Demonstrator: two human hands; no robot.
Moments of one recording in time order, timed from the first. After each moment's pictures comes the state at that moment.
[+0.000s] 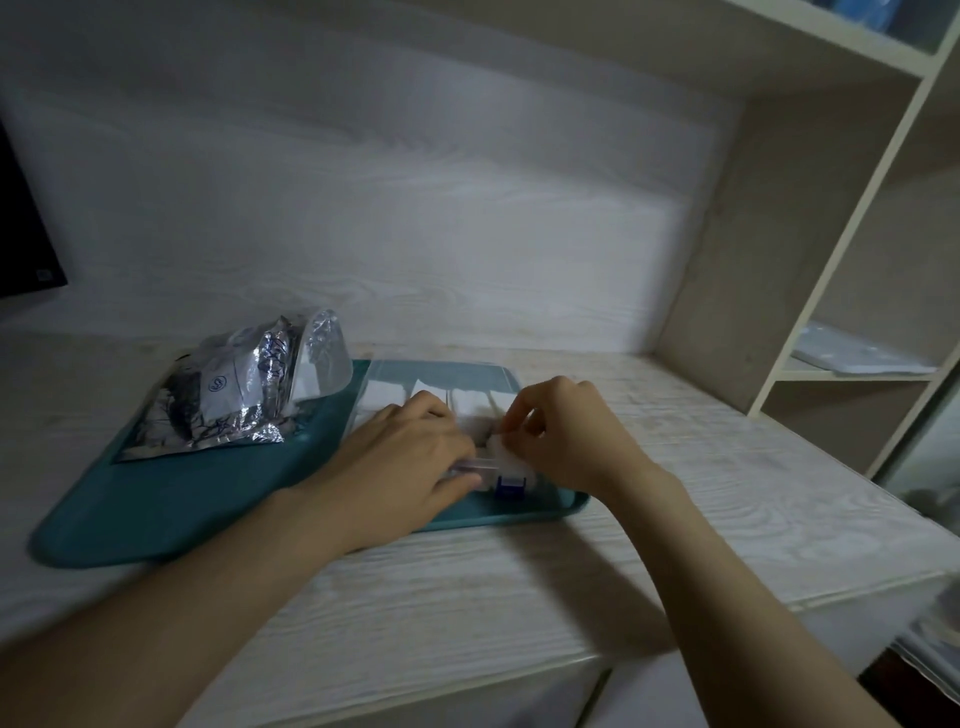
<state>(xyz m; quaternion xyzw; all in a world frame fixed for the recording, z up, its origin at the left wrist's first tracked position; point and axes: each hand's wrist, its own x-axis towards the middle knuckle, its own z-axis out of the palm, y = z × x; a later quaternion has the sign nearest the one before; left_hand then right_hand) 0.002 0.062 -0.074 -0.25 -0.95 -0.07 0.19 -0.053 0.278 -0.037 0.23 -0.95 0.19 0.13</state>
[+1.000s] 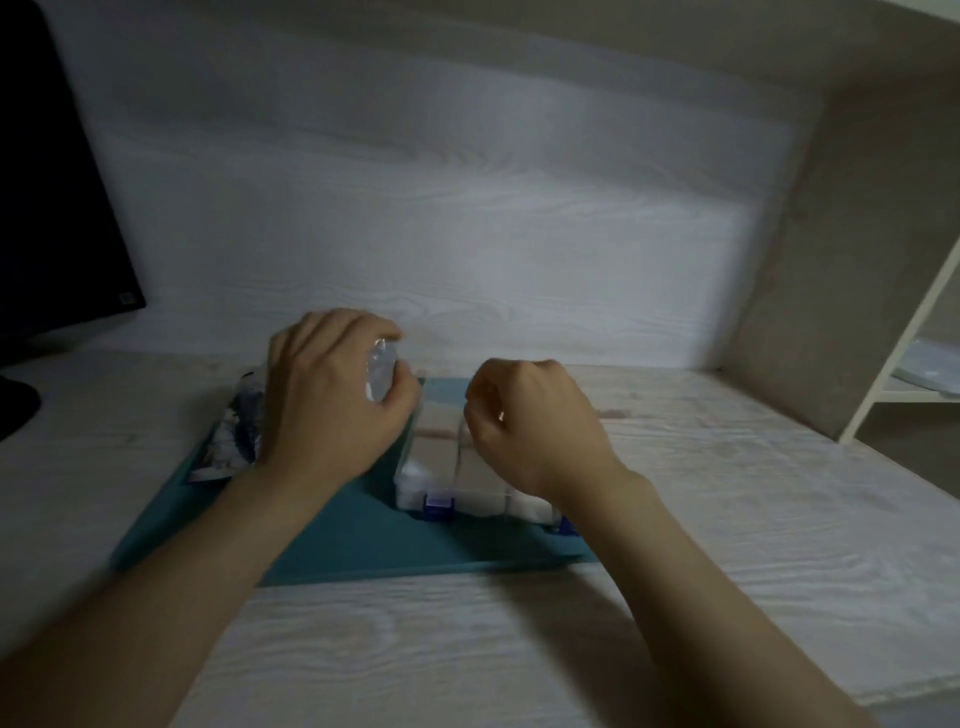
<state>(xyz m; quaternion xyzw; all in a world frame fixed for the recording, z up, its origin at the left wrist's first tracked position) -0.013 -0.015 -0.045 -0.04 -0.83 -0.16 0.53 -0.052 0.185 -0.024 0.33 -0.89 0.21 0.24</state>
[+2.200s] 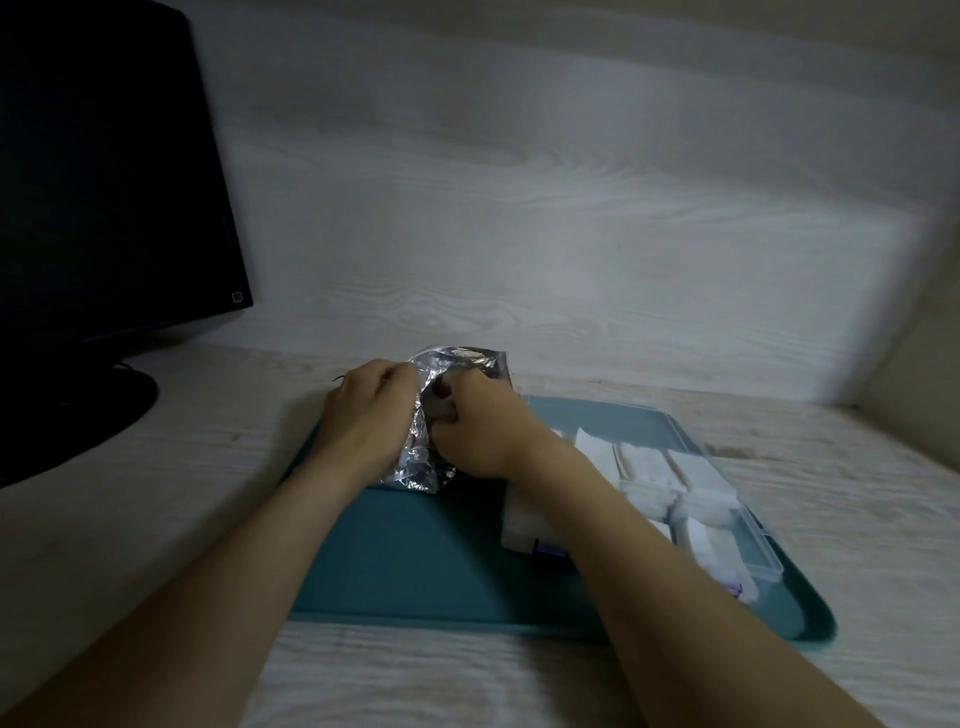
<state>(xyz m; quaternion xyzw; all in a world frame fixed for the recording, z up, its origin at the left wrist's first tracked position) -0.030 -0.075 -0.055 0.21 -0.80 -0.49 0.27 -0.085 0.049 -0.034 0.36 -0.91 0.22 0.03</state>
